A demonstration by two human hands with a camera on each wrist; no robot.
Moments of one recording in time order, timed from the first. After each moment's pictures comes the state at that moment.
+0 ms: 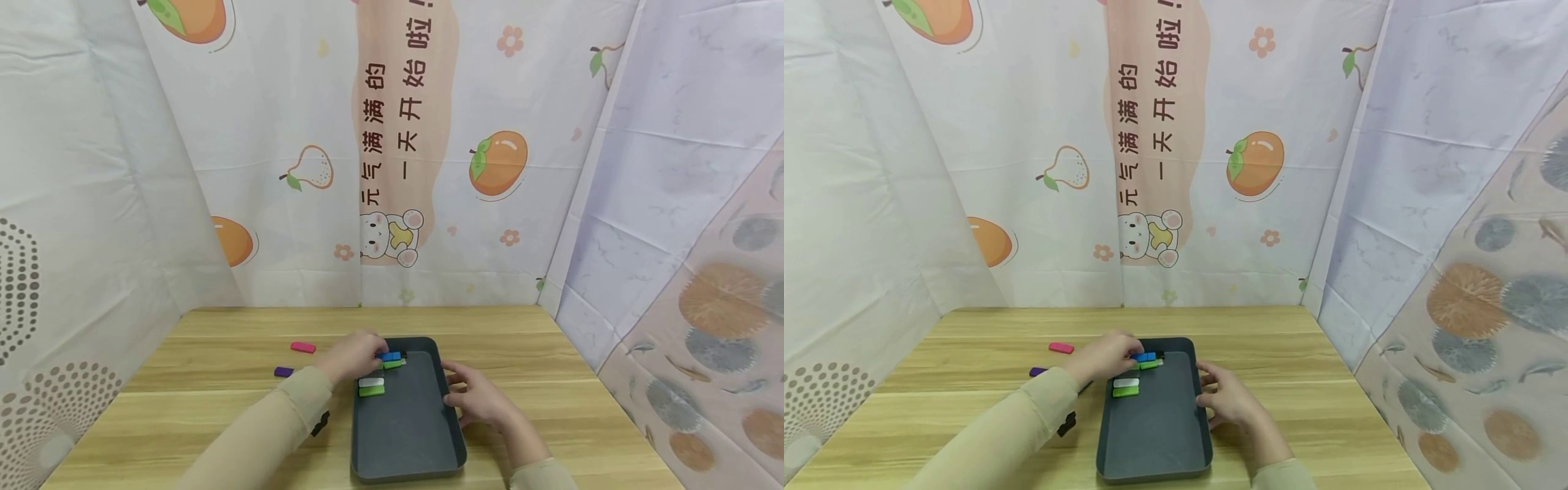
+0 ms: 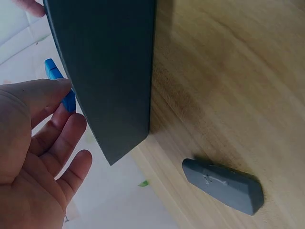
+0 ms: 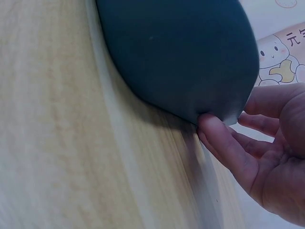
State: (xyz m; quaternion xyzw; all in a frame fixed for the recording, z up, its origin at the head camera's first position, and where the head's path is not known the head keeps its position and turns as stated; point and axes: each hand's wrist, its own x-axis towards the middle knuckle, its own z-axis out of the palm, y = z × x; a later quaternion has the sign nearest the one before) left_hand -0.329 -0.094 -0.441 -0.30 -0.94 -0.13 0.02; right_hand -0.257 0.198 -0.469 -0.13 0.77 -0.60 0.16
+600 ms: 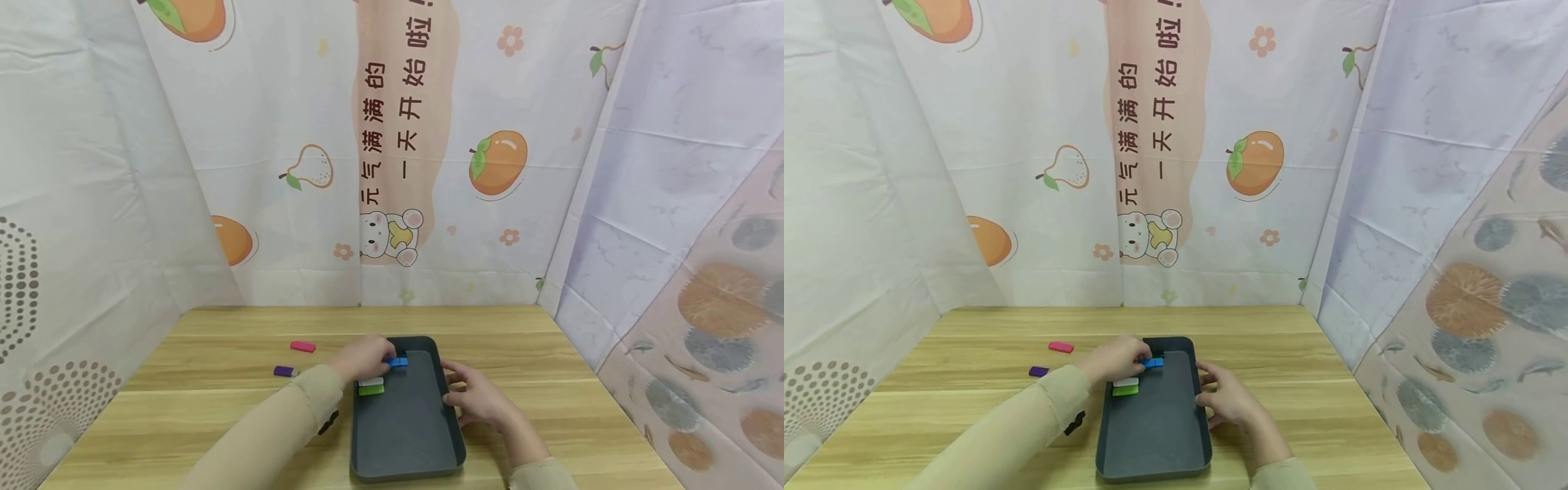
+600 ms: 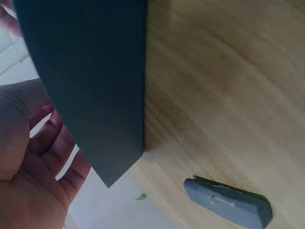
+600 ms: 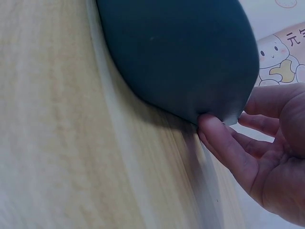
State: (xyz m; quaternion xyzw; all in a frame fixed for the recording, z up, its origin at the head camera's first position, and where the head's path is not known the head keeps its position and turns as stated) left_hand -0.333 -0.075 -0.446 -0.33 -0.94 -0.11 0.00; right_hand -0.257 0.199 -0.470 -0.13 0.78 -0.60 0.16
